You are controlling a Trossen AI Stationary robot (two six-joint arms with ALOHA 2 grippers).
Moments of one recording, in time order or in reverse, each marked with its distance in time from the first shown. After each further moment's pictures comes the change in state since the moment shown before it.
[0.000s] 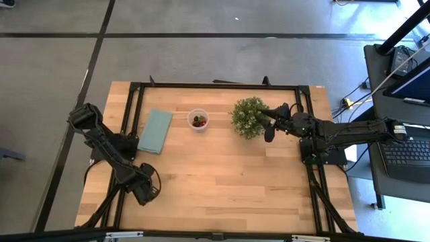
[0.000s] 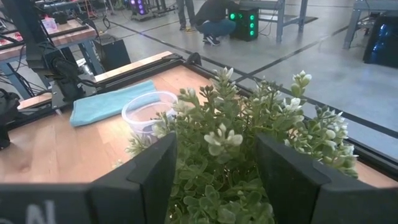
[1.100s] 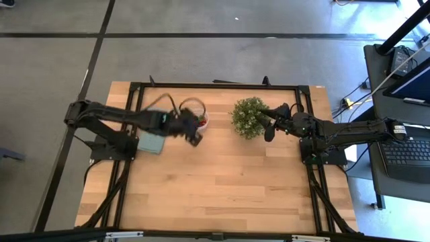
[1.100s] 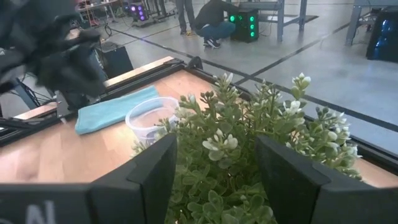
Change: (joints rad) left arm 0.877 -0.114 0.368 0.134 -0.537 1.204; right arm 0.000 0.000 0.000 0.016 0.000 0.034
